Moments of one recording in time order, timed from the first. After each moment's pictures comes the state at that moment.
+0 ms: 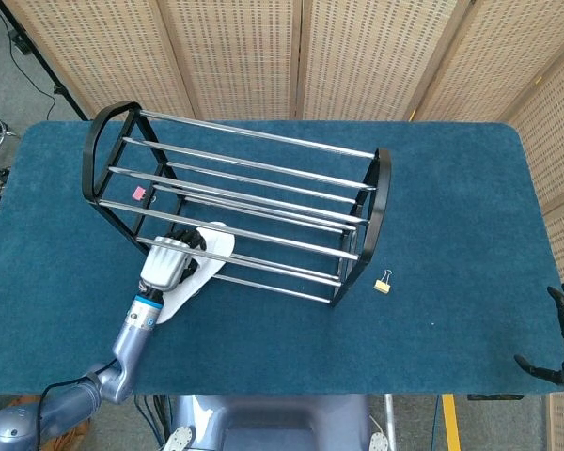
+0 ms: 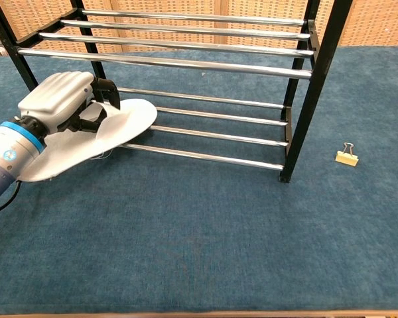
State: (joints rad) left arm -0.63 -1.99 -0.20 -0.71 1.53 1.27 -0.09; right arm -0.02 -0.94 0.08 -1.90 -1.30 1.46 -0.05
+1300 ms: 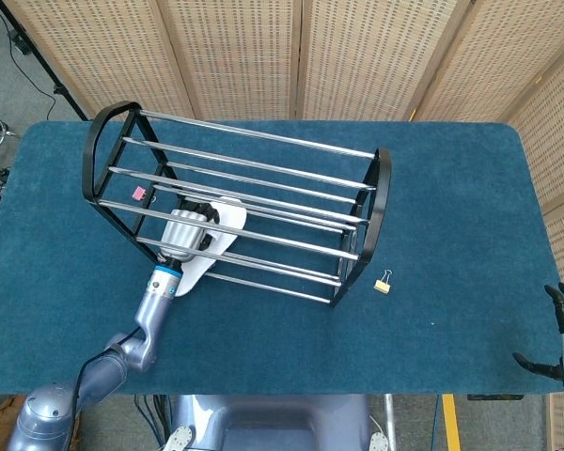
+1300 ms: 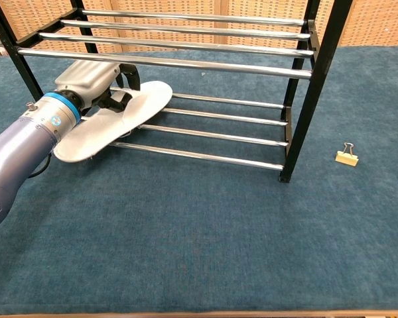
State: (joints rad) left arm -0.84 -2.07 -0.27 -0.51 1.39 1.09 -0.07; right arm 0.01 -0.94 0.09 -1.88 -1.24 1.40 -0.02
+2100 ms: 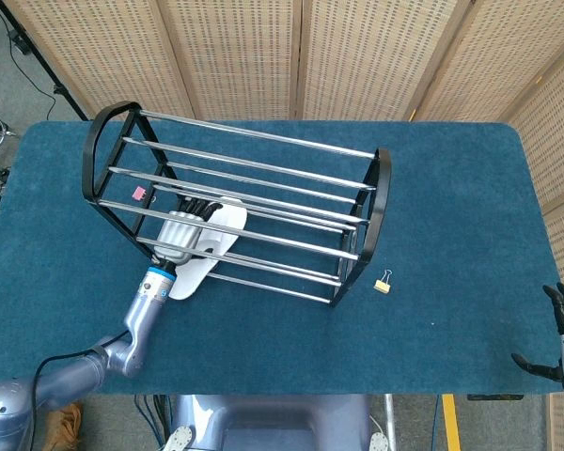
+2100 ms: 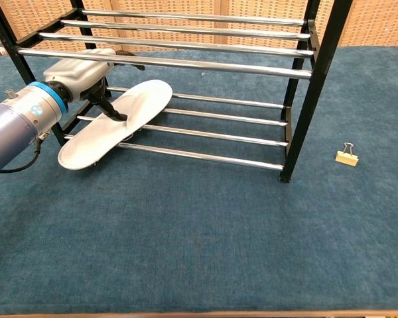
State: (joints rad) left arm -0.78 -1.85 -0.25 -0.91 1.34 1.06 0.06; right arm 0.00 -0.94 0.08 -1.89 -1.27 1.42 -0.02
